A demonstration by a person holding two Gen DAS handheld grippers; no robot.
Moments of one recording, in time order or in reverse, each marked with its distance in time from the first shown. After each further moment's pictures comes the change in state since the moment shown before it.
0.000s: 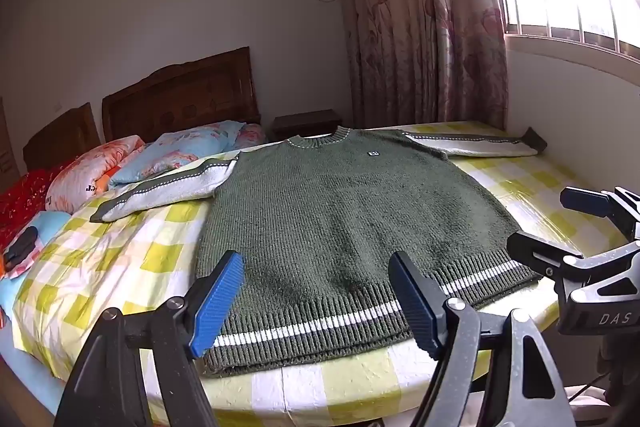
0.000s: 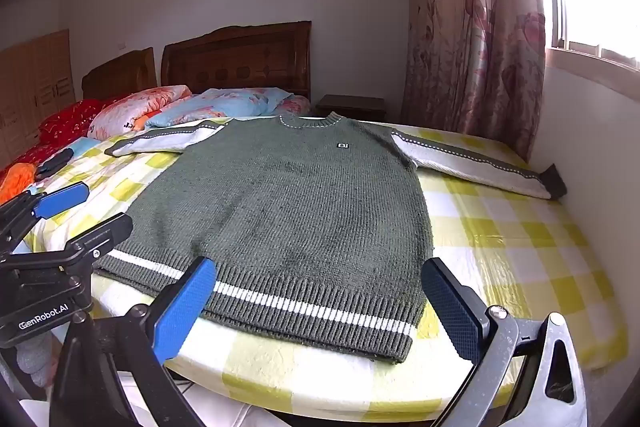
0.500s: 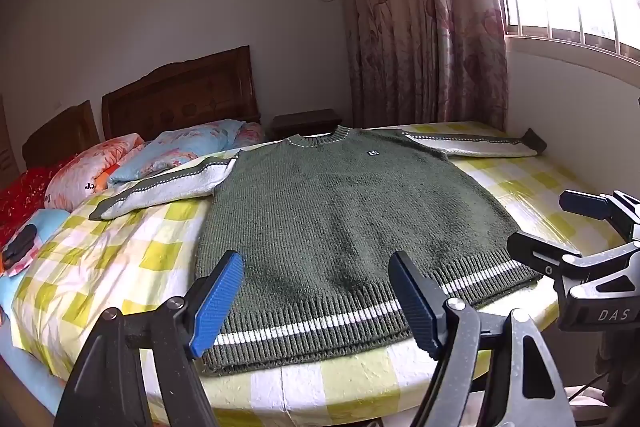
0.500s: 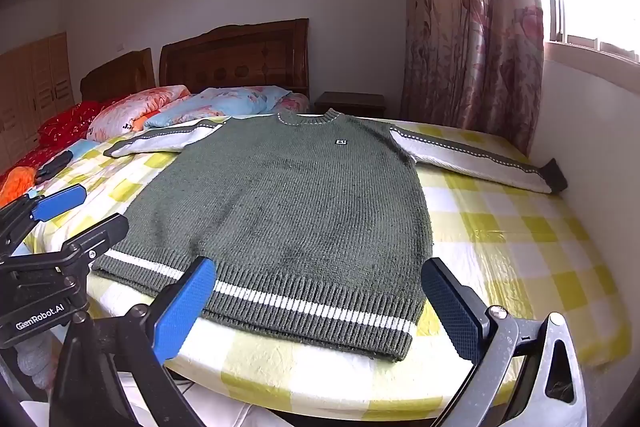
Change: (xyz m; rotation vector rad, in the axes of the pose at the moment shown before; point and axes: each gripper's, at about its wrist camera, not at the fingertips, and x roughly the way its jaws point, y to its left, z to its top) left arm 0.001 0.003 -0.001 0.000 -0.007 0.000; right arm 0.001 -0.006 -0.002 0.022 0.006 0.010
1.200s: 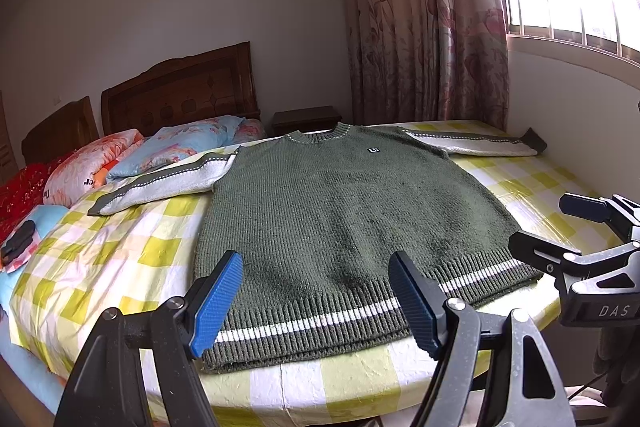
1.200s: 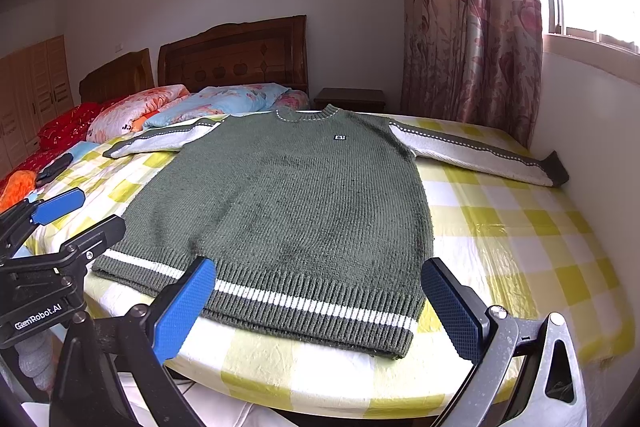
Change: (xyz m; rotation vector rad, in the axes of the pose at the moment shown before) left arm 0.000 0.001 -0.003 -0.012 0.012 -0.005; right arm 0.003 -0.001 -0.002 0.019 0.017 0.006
